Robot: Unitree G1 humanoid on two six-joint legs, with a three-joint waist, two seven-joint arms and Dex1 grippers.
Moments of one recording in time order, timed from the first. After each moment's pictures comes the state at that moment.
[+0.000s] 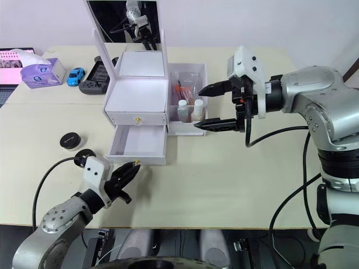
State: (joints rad) left arm 0.34 0.39 0.00 -0.76 -0.37 0.61 -0.36; right arm -0.84 -0.92 0.07 -0.23 0.60 0.78 1.21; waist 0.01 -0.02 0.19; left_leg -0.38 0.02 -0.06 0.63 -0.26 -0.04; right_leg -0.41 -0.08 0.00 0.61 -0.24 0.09
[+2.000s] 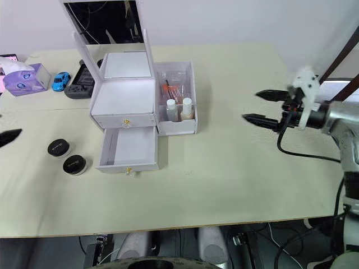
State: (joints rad) left arm 0.05 1.03 0.70 0.26 -0.55 0.30 -1.16; right arm -0.63 -0.99 -0.09 -0.07 0.59 0.67 1.22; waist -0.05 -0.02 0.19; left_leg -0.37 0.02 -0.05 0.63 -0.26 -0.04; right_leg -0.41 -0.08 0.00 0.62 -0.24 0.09
